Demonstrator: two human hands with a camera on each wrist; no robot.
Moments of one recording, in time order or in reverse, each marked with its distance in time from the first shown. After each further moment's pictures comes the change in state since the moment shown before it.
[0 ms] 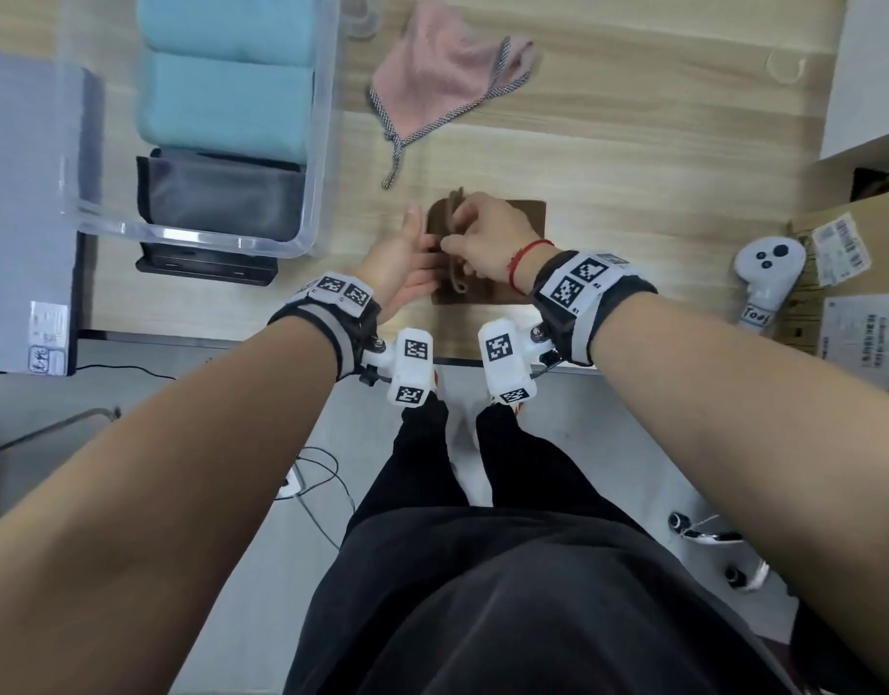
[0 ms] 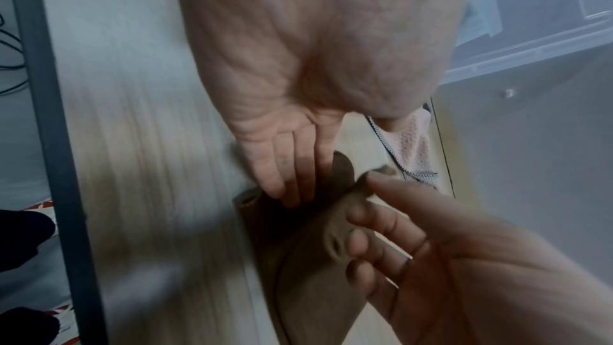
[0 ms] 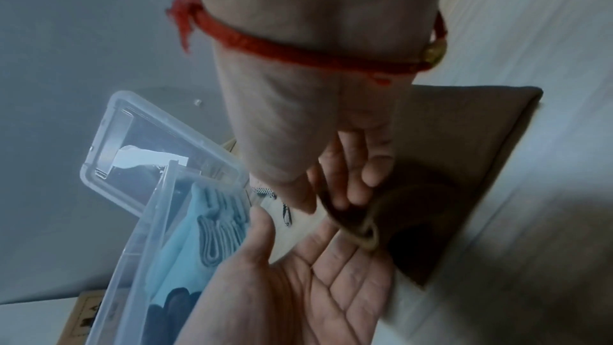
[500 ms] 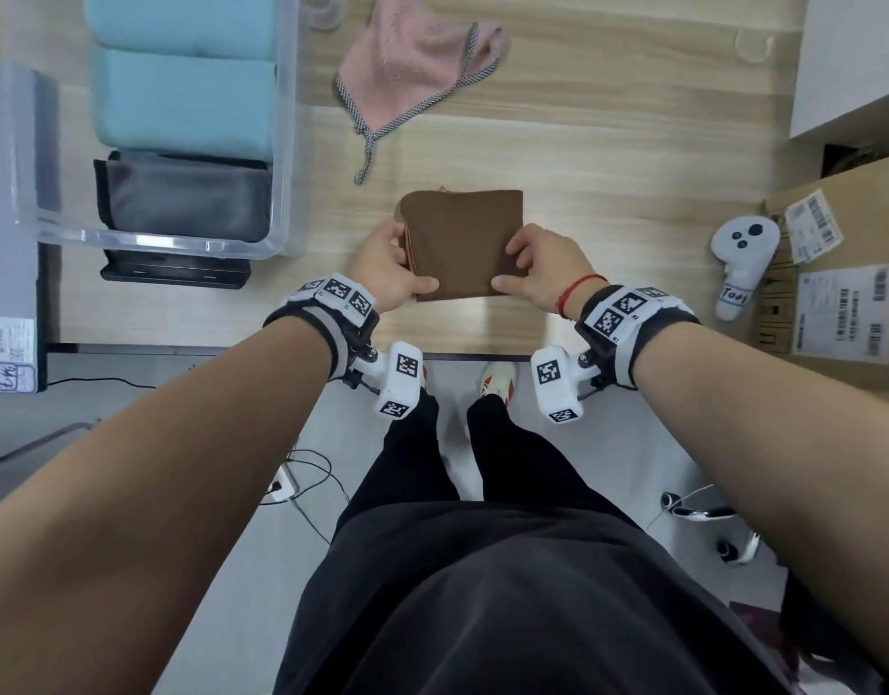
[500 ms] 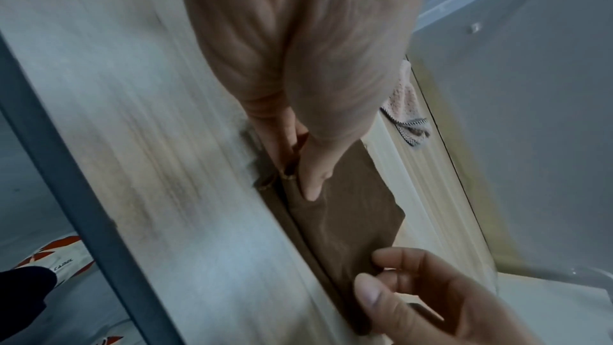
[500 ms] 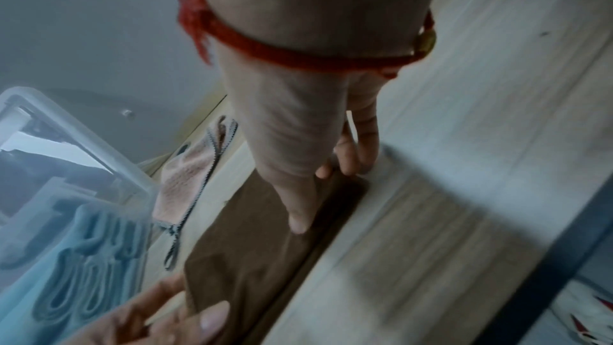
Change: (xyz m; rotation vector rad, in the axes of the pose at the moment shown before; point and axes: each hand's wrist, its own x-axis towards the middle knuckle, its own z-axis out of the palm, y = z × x) left_hand 0.006 -0.015 0.004 0.445 0.150 0.119; right_hand -0.025 0.099 -0.024 -0.222 0.056 0.018
